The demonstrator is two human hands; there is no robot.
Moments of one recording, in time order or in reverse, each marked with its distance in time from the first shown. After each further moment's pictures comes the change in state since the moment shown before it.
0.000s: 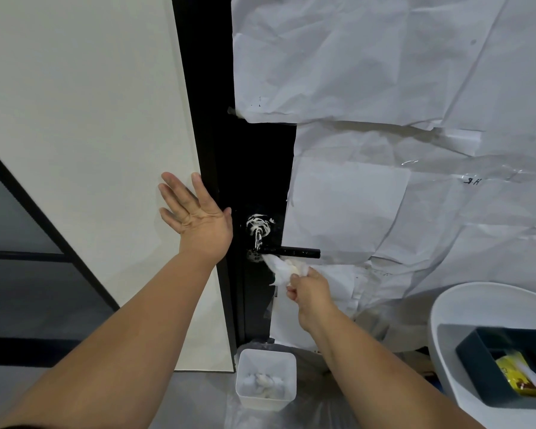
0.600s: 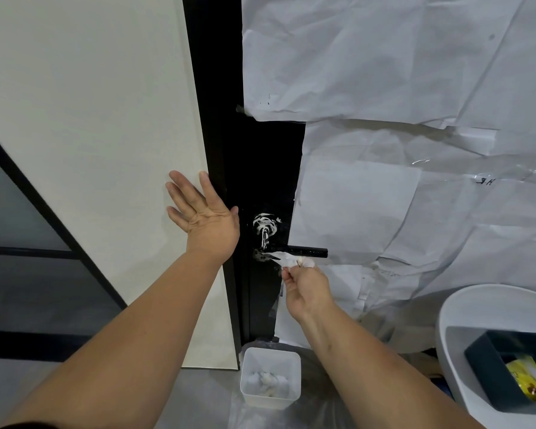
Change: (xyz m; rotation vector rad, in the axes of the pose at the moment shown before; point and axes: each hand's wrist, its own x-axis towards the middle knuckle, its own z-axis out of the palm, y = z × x) left_hand 0.000 0.000 0.000 -0.006 -0.004 0.006; right_hand -0.003 -0.008 0.027 0.511 -0.026 0.092
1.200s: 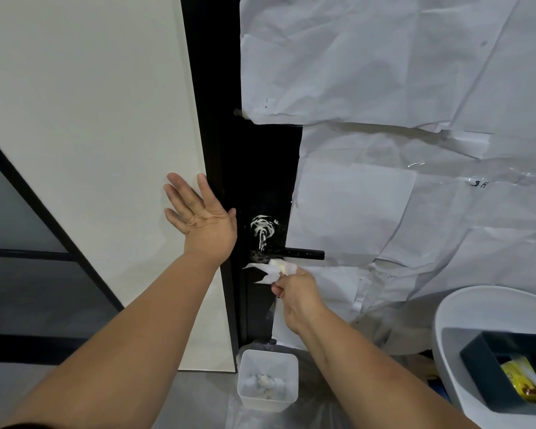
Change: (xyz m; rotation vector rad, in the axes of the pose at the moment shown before) left_hand -0.001 -0.002 0.000 -0.010 0.000 0.010; right_hand -0.015 0.006 0.000 -0.433 -0.039 -0.015
